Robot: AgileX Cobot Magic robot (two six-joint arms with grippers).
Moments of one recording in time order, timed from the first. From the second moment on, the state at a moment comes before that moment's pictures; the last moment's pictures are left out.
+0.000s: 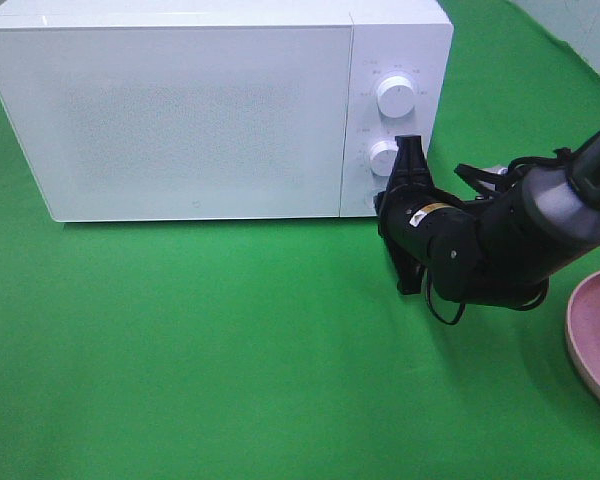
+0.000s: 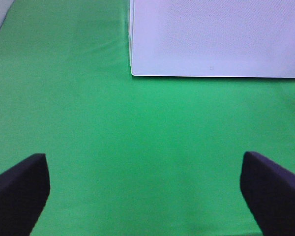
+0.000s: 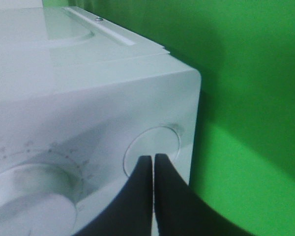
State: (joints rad) left arm 0.01 -0.01 -0.52 -0.14 1.08 0.06; right arm 0.54 2.11 -0.81 0.49 -0.85 1.36
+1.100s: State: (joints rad) left arm 0.01 -0.01 -0.52 -0.14 1.08 0.06; right arm 0.53 2.14 -0.87 0.48 -0.89 1.39
